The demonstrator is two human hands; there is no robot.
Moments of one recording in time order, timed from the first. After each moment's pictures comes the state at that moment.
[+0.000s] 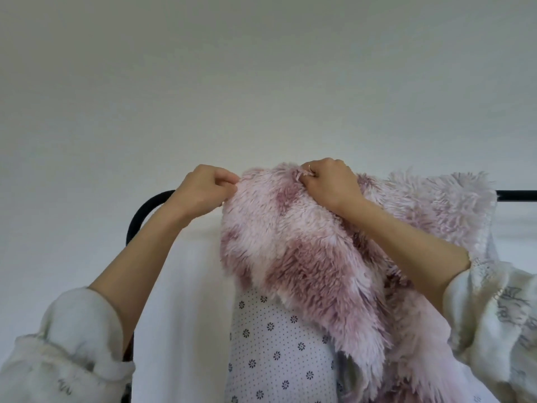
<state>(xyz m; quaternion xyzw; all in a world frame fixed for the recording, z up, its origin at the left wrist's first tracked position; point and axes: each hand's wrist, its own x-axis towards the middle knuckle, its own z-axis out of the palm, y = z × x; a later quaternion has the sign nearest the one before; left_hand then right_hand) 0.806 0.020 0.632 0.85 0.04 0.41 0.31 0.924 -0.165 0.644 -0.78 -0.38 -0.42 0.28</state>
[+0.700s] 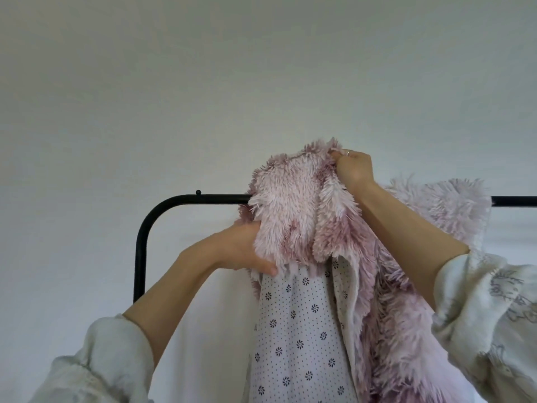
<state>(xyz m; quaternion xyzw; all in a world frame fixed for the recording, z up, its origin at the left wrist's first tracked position) 0.808 -0.014 0.586 0.97 -0.03 0.18 0.13 0.932 -0.175 0.676 -0.65 -0.24 -0.23 0.68</state>
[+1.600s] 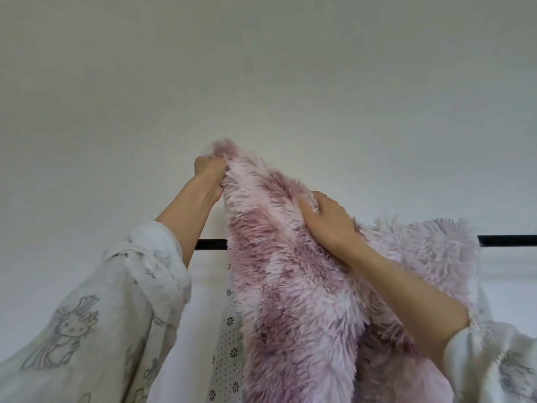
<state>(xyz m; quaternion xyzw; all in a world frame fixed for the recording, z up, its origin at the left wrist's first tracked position) 0.867 0.002 0.742 0.56 -0.02 0.51 0.65 0.940 -0.178 0.656 -0.76 -0.36 -0.36 0.40</state>
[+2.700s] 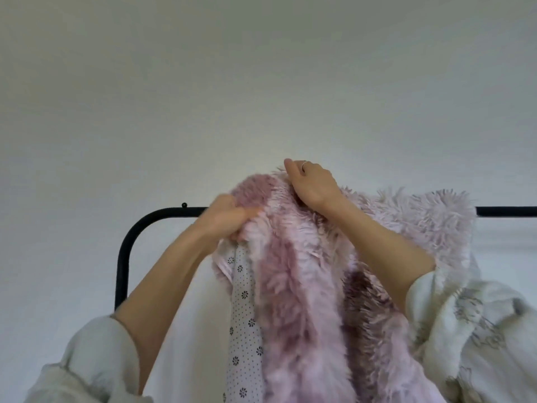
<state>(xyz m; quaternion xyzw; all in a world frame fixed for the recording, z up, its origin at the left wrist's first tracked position) 0.819 -0.019 0.626 0.82 0.00 0.33 0.46 0.925 -0.150 0.670 -0.77 -0.37 -0.35 0.39</state>
